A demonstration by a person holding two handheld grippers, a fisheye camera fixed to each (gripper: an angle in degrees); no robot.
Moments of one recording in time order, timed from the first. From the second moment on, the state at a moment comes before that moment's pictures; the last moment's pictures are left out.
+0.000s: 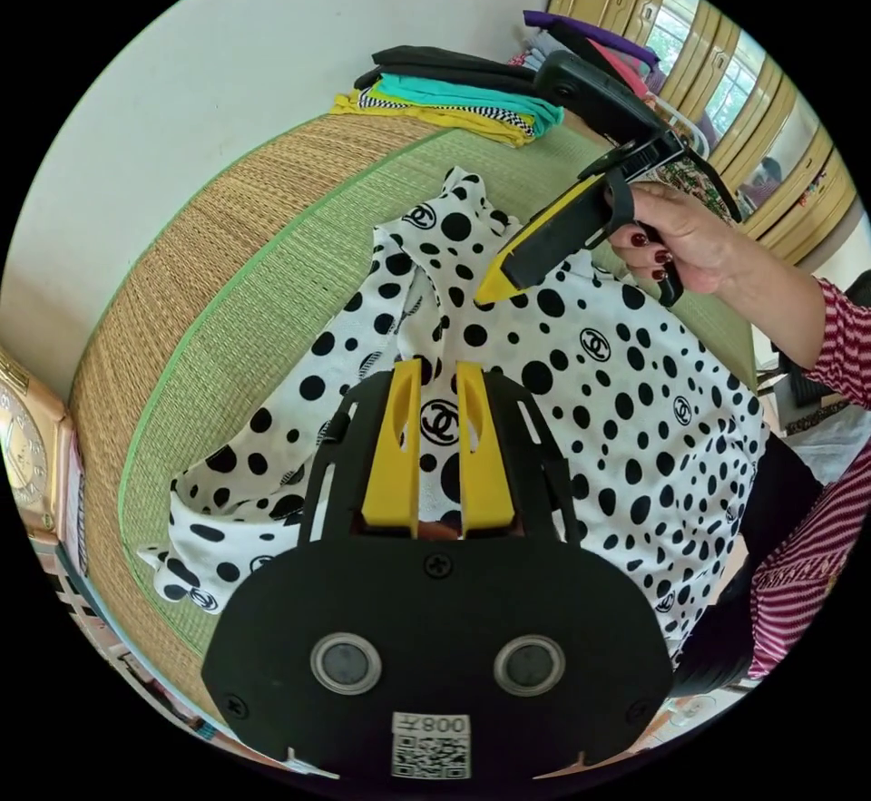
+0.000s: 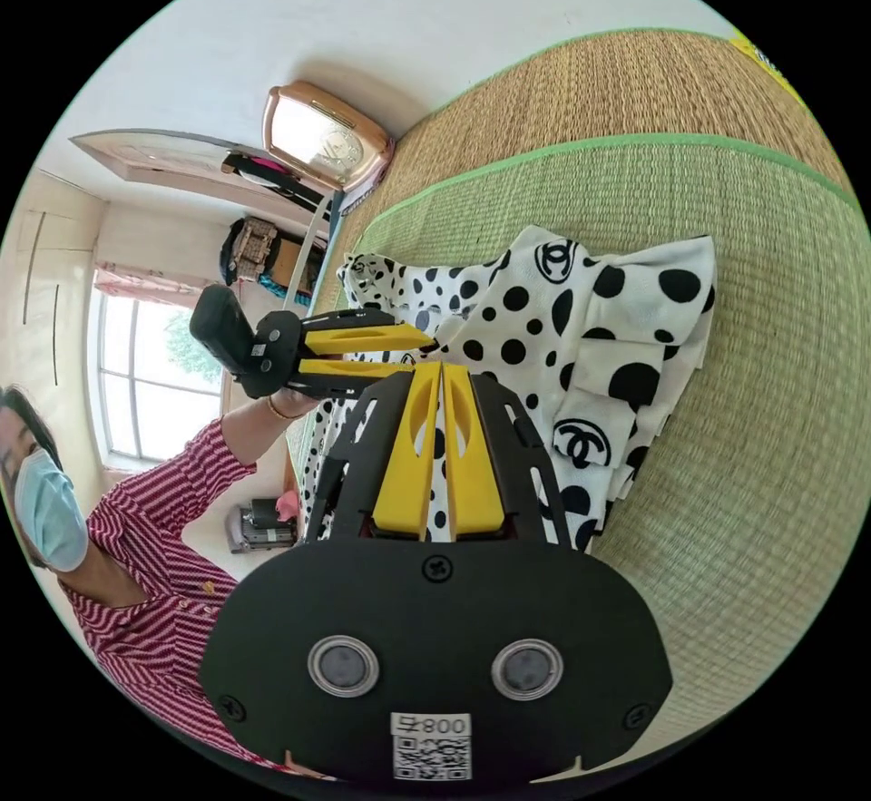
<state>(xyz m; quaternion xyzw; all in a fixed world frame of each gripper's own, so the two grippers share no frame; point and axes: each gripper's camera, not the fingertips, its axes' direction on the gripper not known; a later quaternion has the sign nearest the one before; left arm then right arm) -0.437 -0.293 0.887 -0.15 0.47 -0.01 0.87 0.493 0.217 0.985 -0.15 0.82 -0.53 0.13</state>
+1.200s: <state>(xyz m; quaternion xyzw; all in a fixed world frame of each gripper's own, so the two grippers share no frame) -0.446 -0.235 1.045 -0.17 0.56 -0.14 0.80 0.441 0.195 0.987 -0.17 0.78 -0.57 0.18</state>
